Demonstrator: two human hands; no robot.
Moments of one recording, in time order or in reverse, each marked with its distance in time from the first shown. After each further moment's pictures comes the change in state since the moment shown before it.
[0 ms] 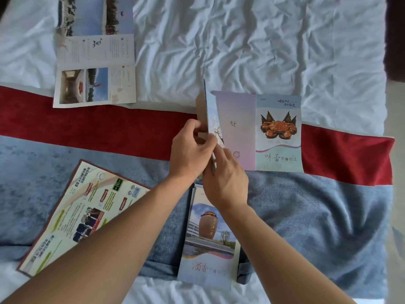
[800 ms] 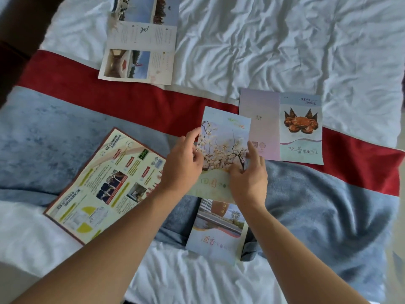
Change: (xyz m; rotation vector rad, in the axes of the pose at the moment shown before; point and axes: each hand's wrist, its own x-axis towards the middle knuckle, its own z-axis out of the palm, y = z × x) left_hand -0.078 -0.052 -0.070 0.342 0.016 0.217; right_hand -0.049 0.014 -0.003 0.179 -0.004 0.265
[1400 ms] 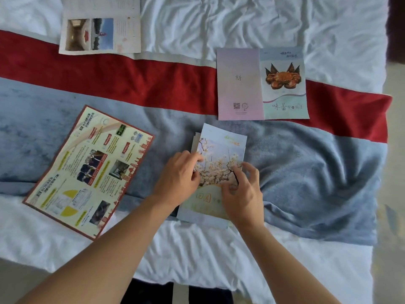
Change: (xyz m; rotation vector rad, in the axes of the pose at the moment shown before) left_hand -0.091 -0.022 0.044 0.216 -0.332 0.259; right_hand -0.097 0.097 -0.007 -0.170 0.046 -0.153
